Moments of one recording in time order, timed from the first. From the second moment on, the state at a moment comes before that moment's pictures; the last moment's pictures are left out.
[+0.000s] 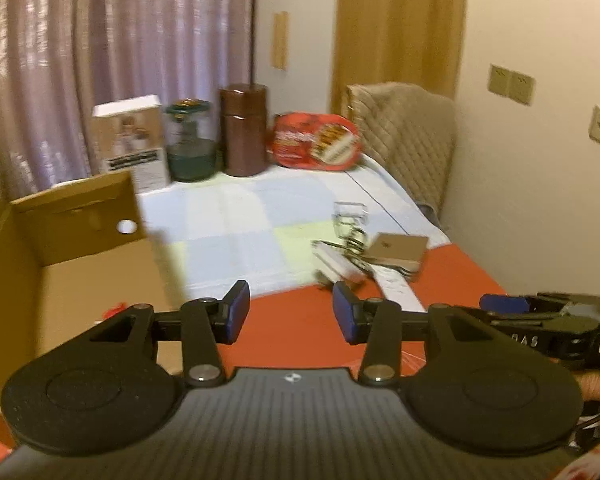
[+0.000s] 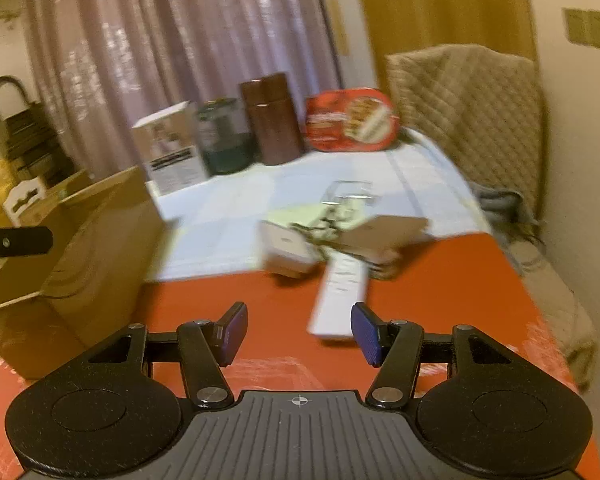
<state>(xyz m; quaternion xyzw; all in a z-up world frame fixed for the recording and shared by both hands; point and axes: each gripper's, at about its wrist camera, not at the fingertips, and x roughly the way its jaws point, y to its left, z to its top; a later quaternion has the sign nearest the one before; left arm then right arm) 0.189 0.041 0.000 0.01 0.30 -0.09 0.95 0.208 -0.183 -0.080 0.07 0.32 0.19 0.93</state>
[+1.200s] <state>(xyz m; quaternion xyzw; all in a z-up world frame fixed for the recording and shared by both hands) 0.233 0.045 -0.086 0.00 0.35 -0.03 0.94 0.271 -0.159 -0.116 0.06 0.37 0.18 0.91</state>
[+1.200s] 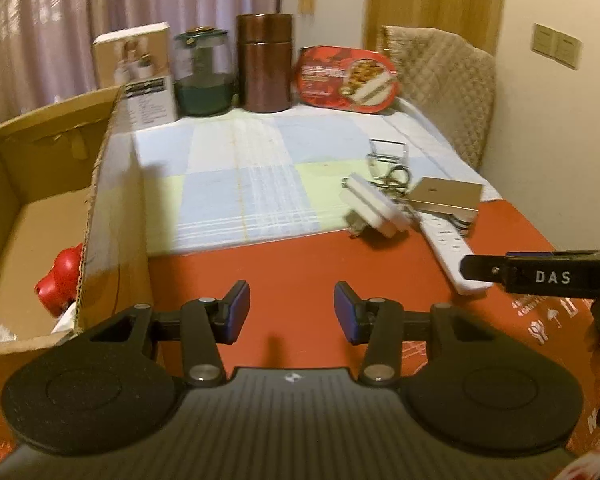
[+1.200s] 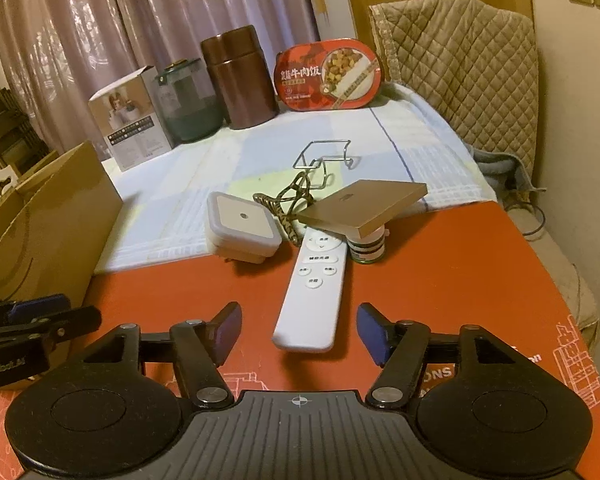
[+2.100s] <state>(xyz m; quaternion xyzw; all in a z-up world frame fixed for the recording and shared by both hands) 0.252 0.035 -0.095 0.00 0.35 -0.07 0.93 0.309 -0.142 -0.142 0.00 0.40 0.17 0.90</state>
